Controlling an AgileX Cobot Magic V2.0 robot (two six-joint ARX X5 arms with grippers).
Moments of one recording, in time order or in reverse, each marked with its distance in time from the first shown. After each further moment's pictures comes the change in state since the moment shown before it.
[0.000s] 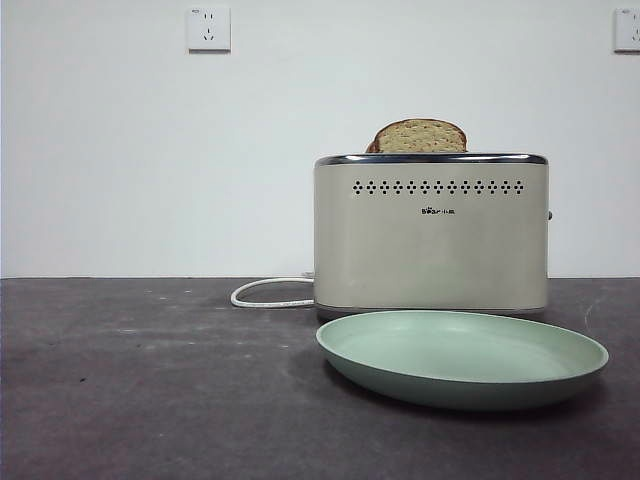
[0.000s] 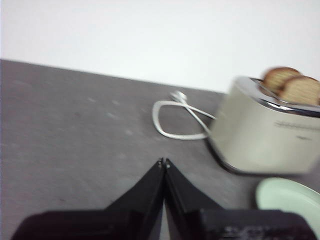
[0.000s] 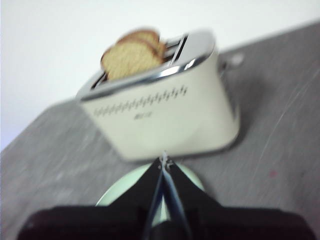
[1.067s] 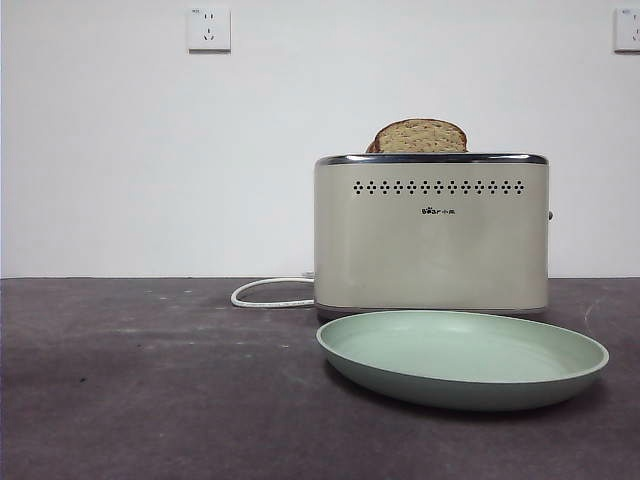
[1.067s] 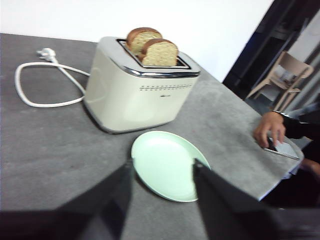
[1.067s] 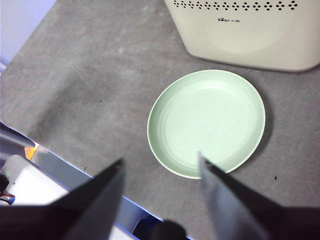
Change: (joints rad) left arm 0.000 0.237 0.346 -0.290 0.482 0.068; right arm 0.033 0.480 0.624 -0.708 -0.265 -0.377
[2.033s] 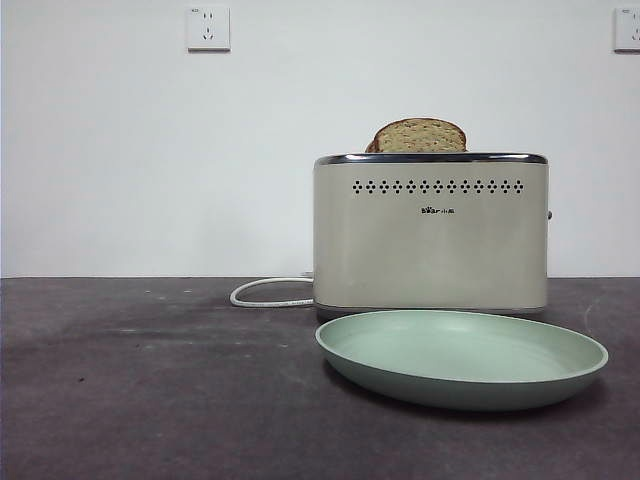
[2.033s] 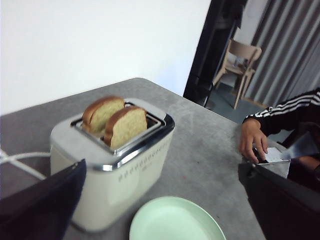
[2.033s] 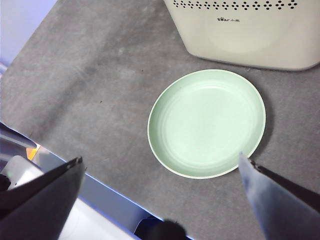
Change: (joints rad) left arm -0.293 0.677 0.382 0.431 -0.066 0.108; right arm 0.000 0.000 0.000 -0.001 -0.002 0.007
